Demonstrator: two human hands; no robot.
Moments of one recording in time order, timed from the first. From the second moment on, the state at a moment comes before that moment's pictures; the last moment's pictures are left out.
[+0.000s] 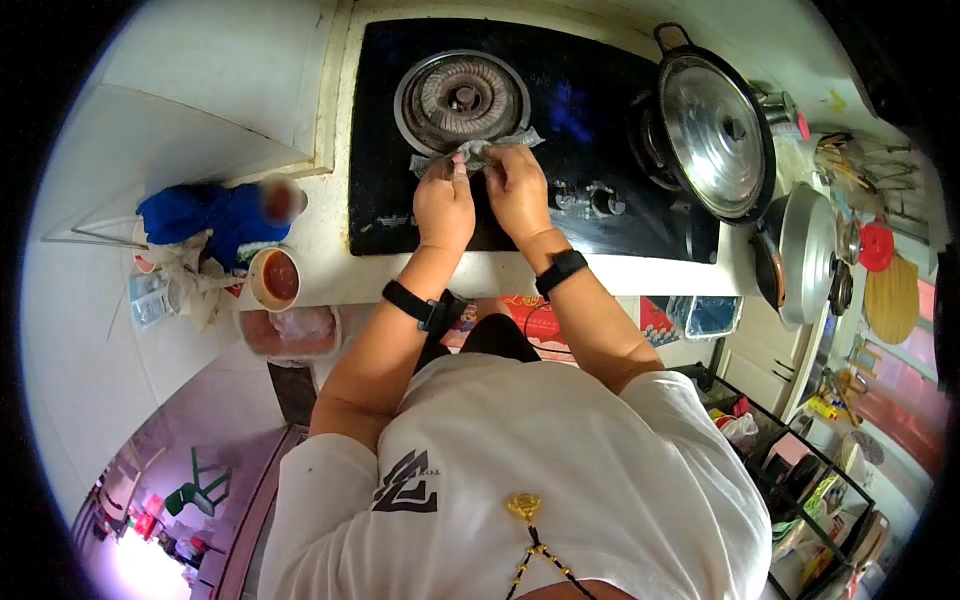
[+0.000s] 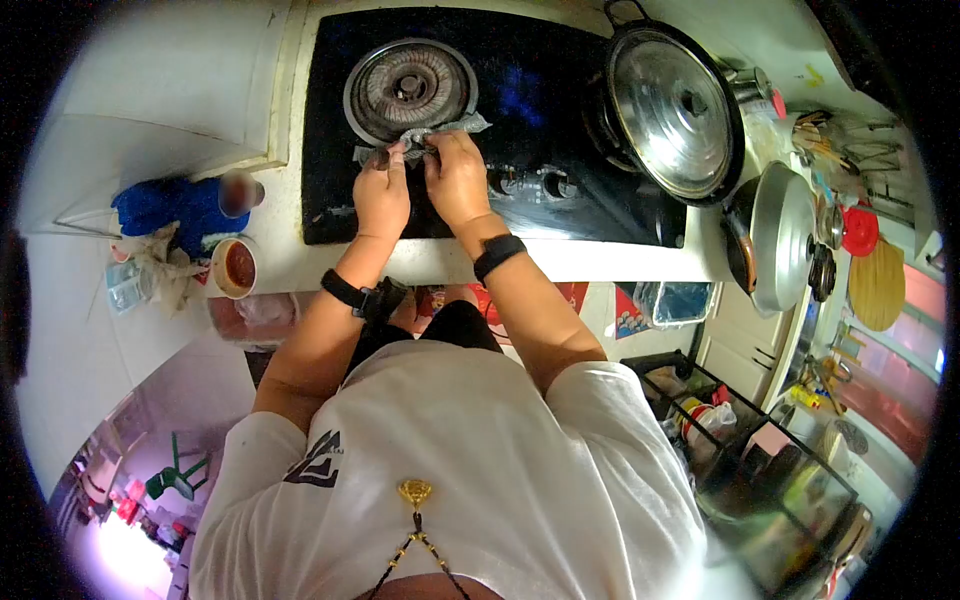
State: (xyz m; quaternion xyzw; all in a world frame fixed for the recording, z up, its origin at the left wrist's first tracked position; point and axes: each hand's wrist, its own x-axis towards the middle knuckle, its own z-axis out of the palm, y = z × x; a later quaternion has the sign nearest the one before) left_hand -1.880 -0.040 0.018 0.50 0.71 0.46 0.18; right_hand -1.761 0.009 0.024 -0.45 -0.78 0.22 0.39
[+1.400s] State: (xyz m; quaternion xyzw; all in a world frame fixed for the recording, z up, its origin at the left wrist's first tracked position) left_hand -1.904 -0.033 0.016 0.55 0.72 0.39 0.18; right_hand -1.763 0.032 0.031 -0.41 -0.82 0.25 0.29
